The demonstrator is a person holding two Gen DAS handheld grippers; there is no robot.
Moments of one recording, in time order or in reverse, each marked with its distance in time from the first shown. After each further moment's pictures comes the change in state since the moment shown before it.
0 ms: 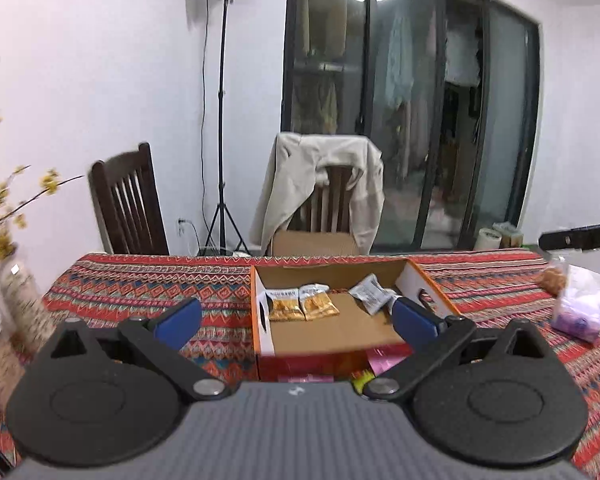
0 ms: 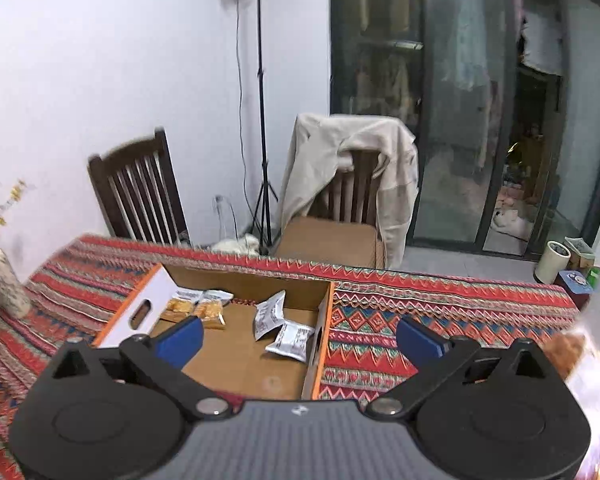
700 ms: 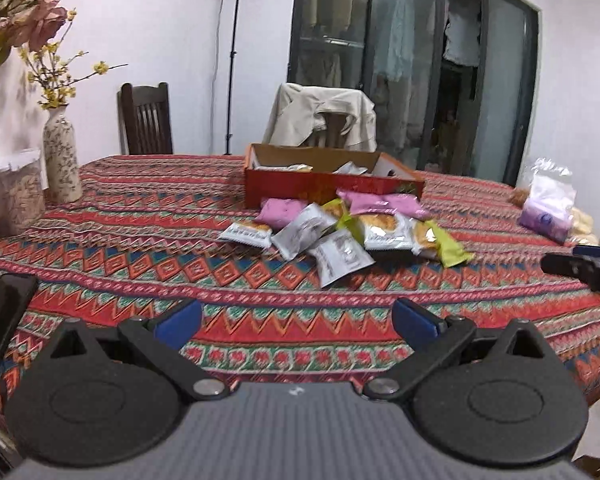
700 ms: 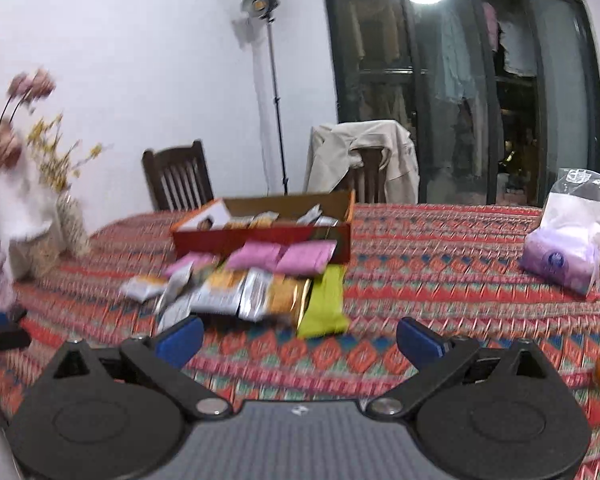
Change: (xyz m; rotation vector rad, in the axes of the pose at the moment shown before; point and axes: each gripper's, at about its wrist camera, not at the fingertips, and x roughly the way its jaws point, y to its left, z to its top) left arm -0.113 -0.036 -0.210 -0.043 0.076 0.024; right arm -0.132 0.040 -0.280 0.025 -0.132 0.046
